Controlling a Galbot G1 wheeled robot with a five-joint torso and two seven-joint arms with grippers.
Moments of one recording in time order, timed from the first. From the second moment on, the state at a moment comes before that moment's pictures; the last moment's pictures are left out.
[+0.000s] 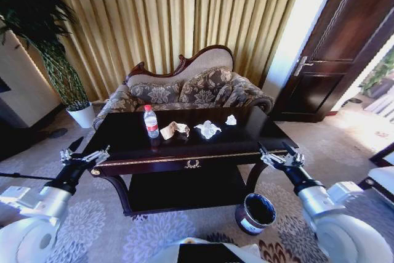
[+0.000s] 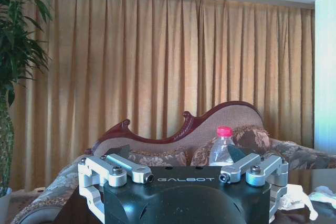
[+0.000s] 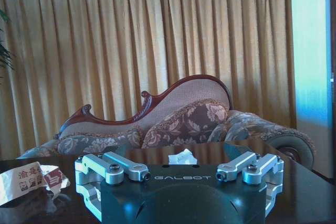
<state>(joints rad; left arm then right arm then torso) 1.73 -1.25 -1.15 -2.44 -0.67 0.30 0.21 -1.78 1.27 0.99 2.50 0.63 -0.34 -0.06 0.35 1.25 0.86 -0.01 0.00</state>
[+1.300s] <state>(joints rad) 1.76 -1.29 -1.23 -2.45 -0.67 0.33 0.23 -1.36 0.97 0.79 2.18 0.78 -0.56 0.13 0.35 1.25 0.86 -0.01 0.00</state>
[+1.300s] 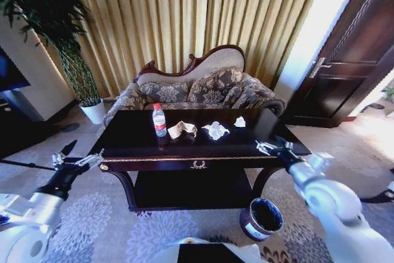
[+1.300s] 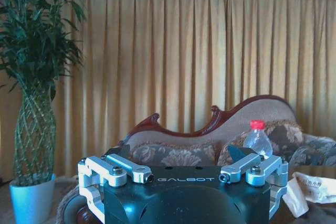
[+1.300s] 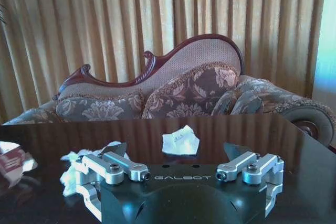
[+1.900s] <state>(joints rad) 1.79 -1.31 -1.24 -2.50 -0.64 0.38 0.19 -0.82 0.97 0.35 1.73 0.74 -0.59 0.22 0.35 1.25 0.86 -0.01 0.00</state>
